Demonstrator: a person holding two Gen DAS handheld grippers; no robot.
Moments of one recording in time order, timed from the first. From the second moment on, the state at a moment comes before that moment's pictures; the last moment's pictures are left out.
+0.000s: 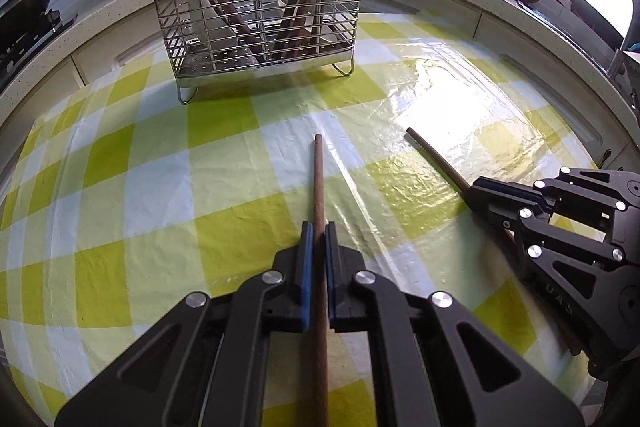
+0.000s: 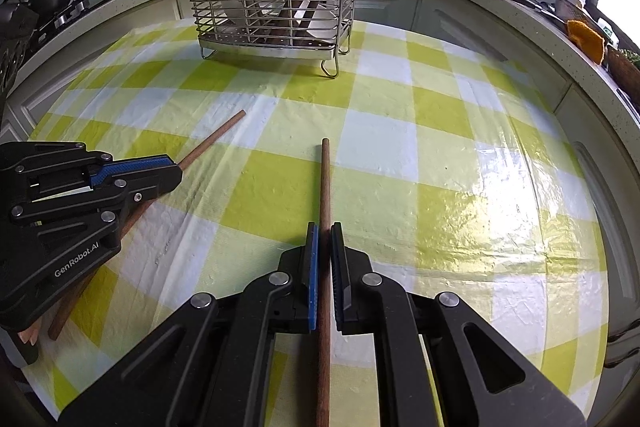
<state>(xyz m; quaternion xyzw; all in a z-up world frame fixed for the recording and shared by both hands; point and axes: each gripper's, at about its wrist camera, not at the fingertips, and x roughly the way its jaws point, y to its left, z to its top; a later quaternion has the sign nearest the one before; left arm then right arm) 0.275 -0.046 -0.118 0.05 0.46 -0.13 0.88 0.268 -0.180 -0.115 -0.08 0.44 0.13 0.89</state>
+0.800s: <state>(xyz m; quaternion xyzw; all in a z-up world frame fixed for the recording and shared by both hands) 0.236 -0.005 -0.024 0.00 0.34 -0.10 0.94 0.249 -0.180 -0.026 0.00 0.32 0.17 0.93</state>
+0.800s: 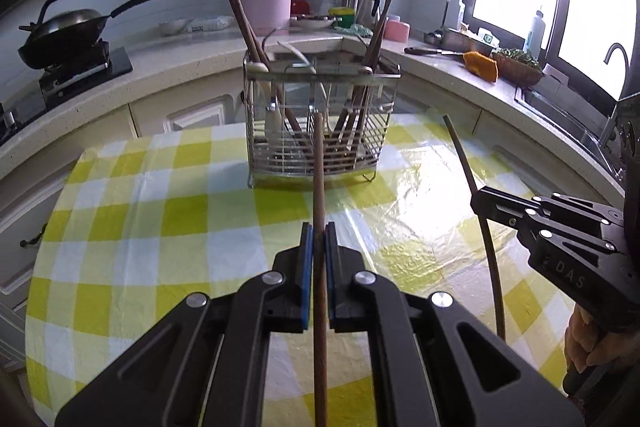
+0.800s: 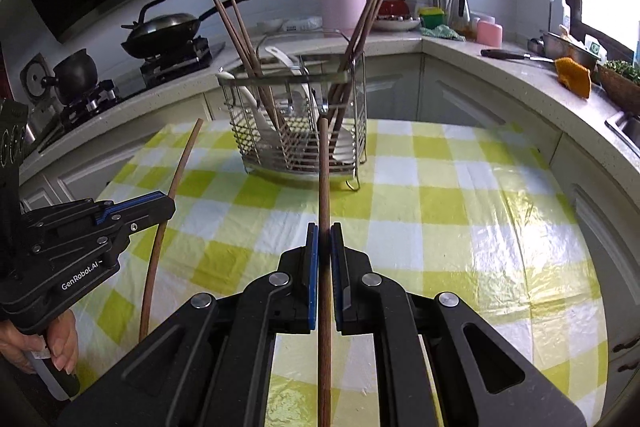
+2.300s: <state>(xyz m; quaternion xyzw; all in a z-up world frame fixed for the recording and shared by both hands) 0.183 0.002 0.036 0.01 0.21 -0.07 0.98 0.196 -0.177 0.036 -0.01 0.20 0.18 0.96</state>
